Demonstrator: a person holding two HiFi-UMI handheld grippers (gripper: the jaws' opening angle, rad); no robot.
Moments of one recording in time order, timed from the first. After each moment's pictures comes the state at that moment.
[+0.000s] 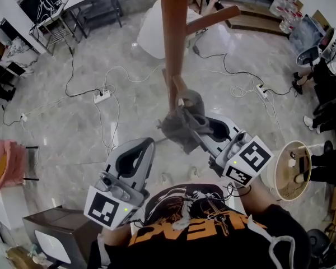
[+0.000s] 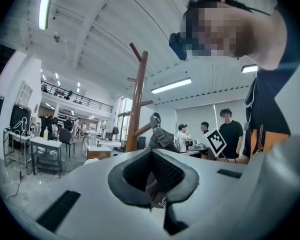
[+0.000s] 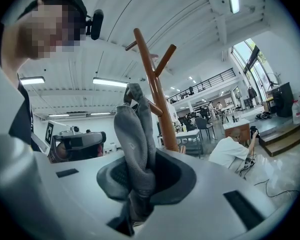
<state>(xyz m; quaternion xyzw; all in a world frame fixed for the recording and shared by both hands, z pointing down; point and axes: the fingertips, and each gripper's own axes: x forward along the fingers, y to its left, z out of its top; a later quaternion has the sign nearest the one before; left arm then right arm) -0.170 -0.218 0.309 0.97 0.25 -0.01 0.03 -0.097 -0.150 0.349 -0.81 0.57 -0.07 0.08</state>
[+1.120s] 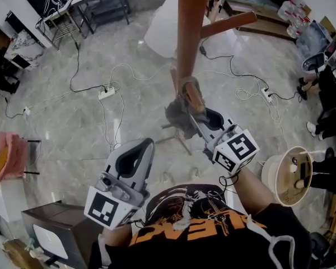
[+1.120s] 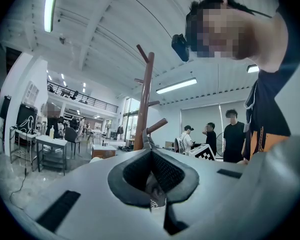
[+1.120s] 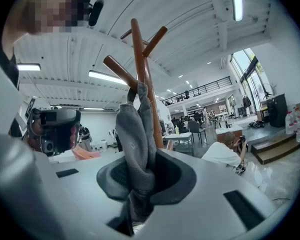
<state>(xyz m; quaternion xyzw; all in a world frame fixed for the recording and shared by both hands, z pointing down) -0.172 -0.238 0.317 0.97 0.22 -0.01 0.05 -0.054 -0.176 0.399 -0.84 0.53 -0.06 0.04</state>
